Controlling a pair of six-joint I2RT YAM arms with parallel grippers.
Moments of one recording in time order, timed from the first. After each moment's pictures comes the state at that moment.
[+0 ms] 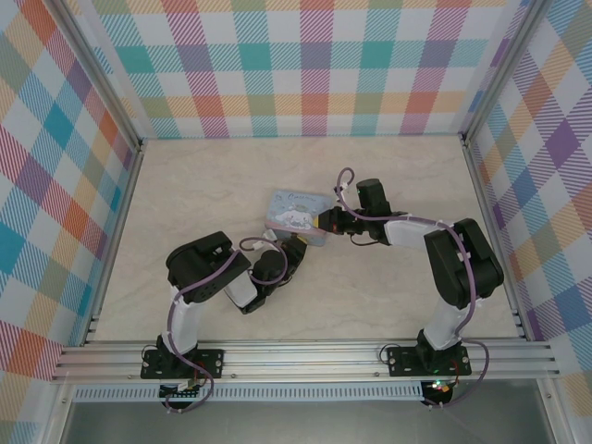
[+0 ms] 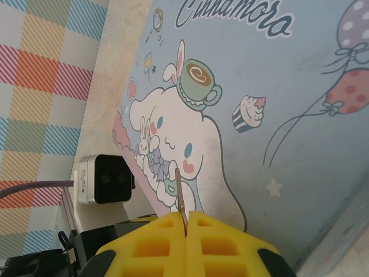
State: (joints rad) left arm -0.84 2.03 0.52 1.25 -0.25 -1.43; right arm 0.41 1.74 0.91 0.13 -0.73 0.57
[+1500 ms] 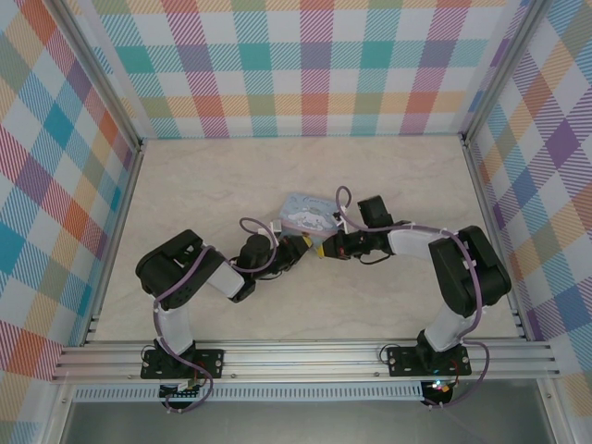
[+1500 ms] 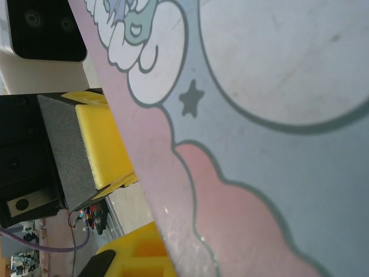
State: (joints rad) left arm -0.70 1.86 0.51 1.10 0.24 -1.28; right arm 0.42 1.69 0.81 -0.10 -0.88 0.41
